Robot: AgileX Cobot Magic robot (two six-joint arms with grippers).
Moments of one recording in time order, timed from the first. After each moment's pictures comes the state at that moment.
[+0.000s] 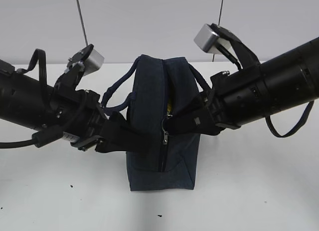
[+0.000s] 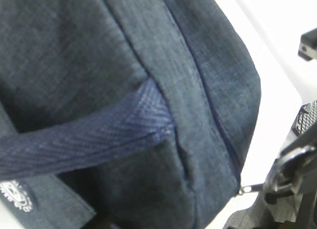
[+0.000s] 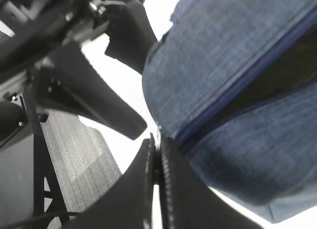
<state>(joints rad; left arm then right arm) -0.41 1.59 -0.84 -1.22 0.77 1.12 0.32 1.50 -0.93 1.18 0.82 -1.17</state>
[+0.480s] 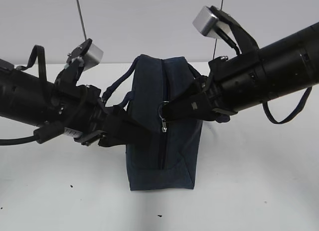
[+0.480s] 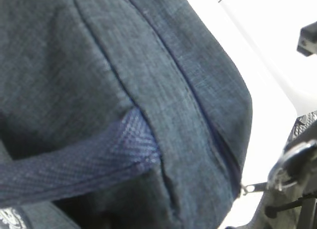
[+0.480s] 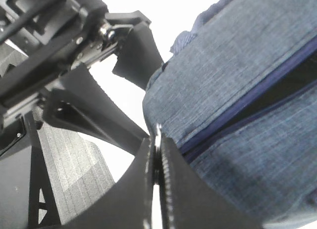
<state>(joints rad) -0.41 1.59 -0.84 -1.29 0.76 1.19 0.32 1.50 -0.98 1.17 0.82 -1.17</state>
